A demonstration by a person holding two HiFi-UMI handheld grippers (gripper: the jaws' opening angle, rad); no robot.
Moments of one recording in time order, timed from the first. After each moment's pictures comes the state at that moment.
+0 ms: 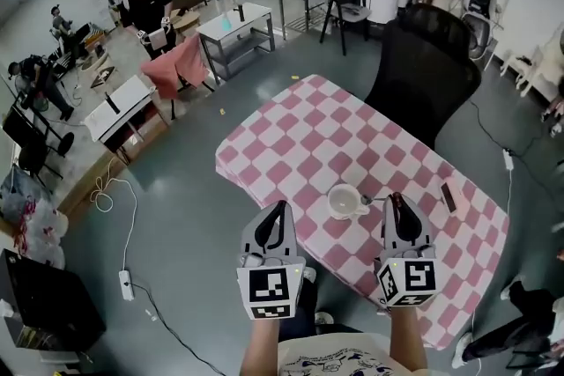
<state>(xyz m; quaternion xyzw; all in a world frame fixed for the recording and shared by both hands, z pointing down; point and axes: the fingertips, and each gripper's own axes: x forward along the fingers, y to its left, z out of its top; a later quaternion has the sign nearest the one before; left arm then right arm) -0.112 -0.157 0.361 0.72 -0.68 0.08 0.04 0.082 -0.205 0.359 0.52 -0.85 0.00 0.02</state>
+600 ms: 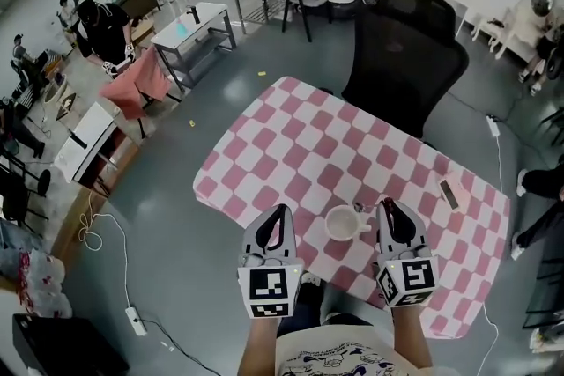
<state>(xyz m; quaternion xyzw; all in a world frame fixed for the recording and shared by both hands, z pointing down) -0.131 -0.296 0.405 0.79 -0.60 0.12 0.07 0.058 -0.304 0.407 0.56 -0.82 0.05 0.07</state>
